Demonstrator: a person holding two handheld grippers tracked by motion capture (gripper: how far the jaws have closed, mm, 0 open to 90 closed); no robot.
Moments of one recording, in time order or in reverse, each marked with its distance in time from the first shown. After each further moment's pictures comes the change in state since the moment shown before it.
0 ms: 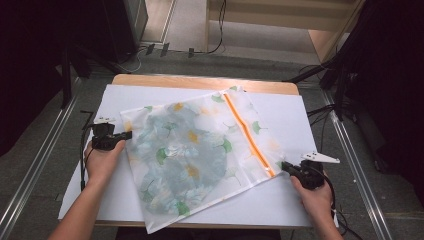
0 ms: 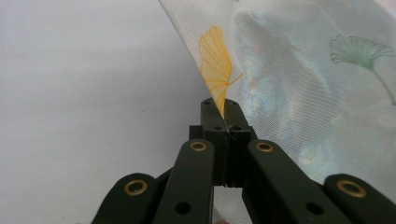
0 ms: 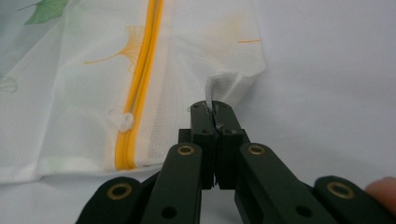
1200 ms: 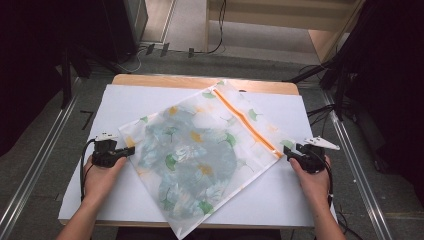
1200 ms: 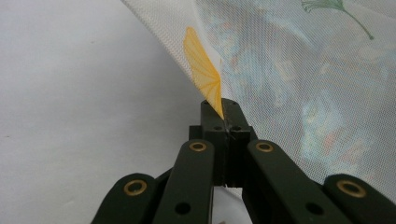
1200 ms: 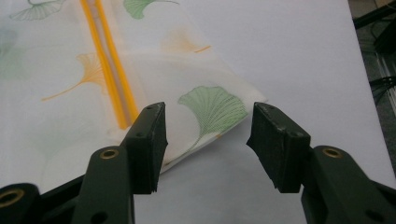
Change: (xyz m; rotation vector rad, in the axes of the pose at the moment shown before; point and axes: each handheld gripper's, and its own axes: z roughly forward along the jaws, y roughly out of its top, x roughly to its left) left arm -0.016 -0.038 -0.021 0.049 -0.072 0.062; right arm -0.024 0.036 0.023 -0.095 -0.205 0.029
